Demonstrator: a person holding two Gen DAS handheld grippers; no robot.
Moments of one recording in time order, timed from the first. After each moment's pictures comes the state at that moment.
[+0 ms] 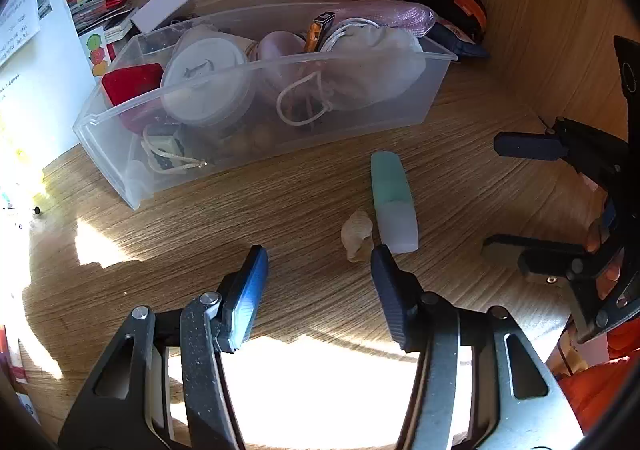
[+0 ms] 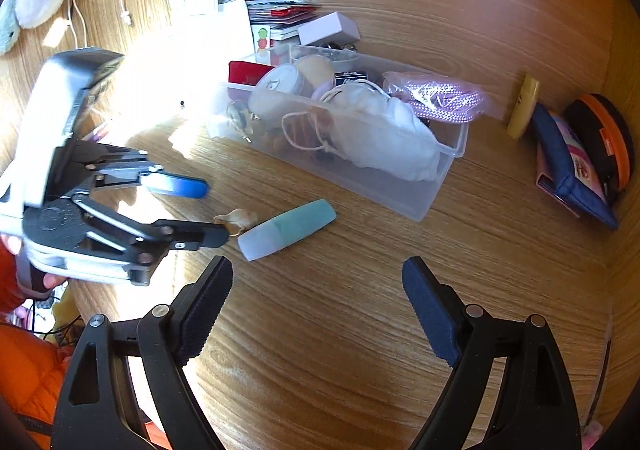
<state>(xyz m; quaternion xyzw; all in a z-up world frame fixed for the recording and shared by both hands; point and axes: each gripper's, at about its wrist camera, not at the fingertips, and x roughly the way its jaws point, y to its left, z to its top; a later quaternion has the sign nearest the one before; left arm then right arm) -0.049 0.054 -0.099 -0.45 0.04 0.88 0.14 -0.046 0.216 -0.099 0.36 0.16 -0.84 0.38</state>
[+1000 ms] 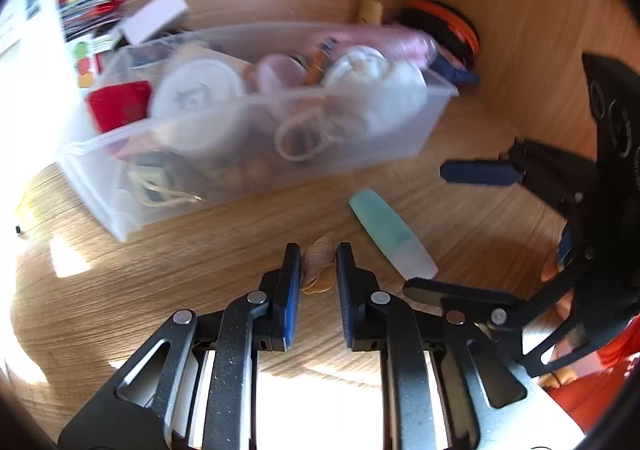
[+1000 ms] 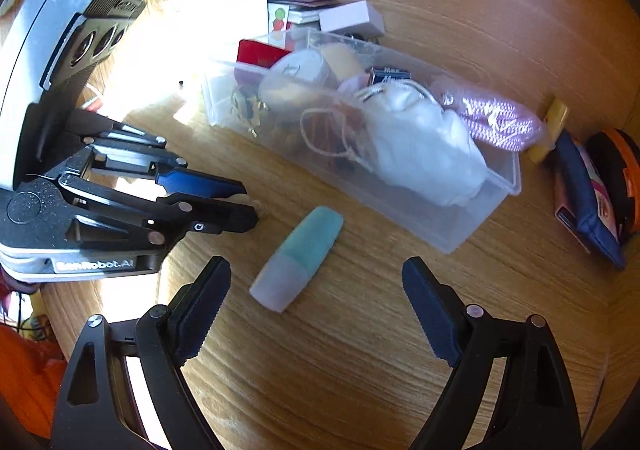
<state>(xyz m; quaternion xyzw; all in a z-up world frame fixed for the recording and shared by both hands) -0.063 0.036 -0.093 -0.42 0.00 0.89 0.16 -0.057 0.174 -0.111 0.35 0.21 -0.83 0.37</state>
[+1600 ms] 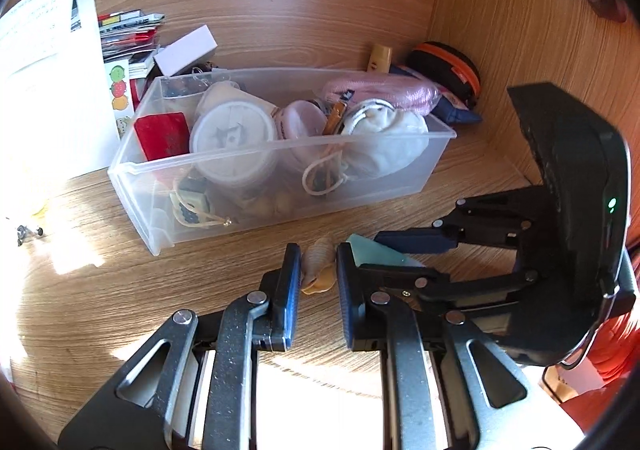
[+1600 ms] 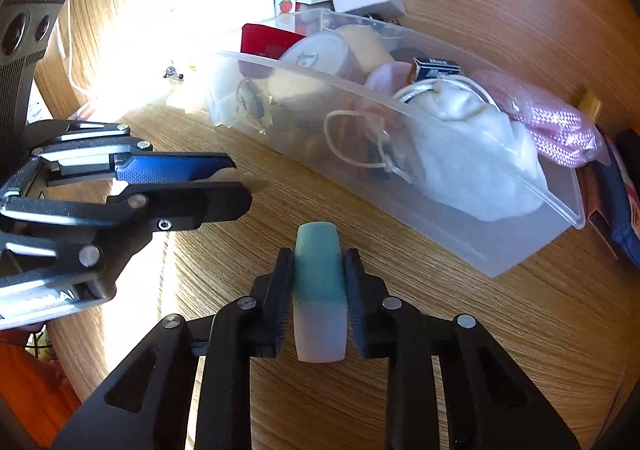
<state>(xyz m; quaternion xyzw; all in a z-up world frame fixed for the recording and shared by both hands) -0.051 0.022 -0.078 -0.36 -0.02 0.92 0.15 -0.070 0.138 -0.126 0.39 0.21 -0.81 0.38</state>
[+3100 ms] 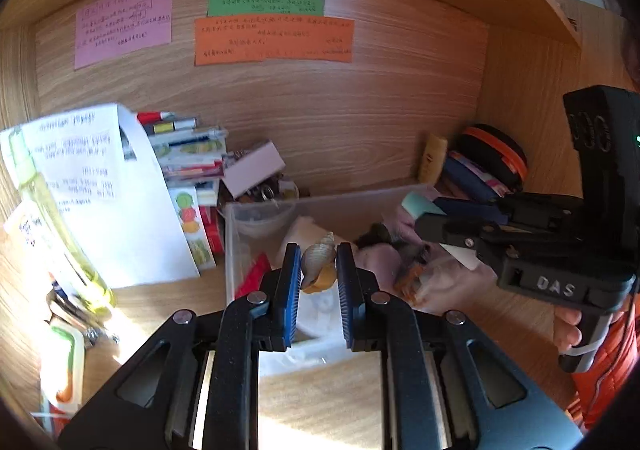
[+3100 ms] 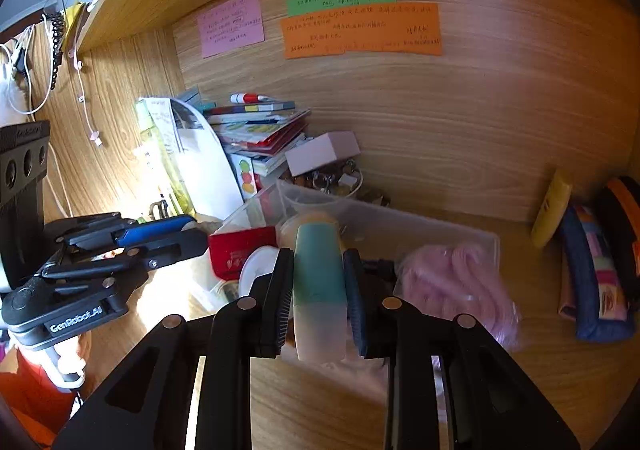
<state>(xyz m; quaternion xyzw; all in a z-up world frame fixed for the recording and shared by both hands) -0.107 -0.013 0.006 -0.28 -0.01 0.96 0.07 -0.146 0.136 -0.024 0.29 0.07 -0.86 0.41</state>
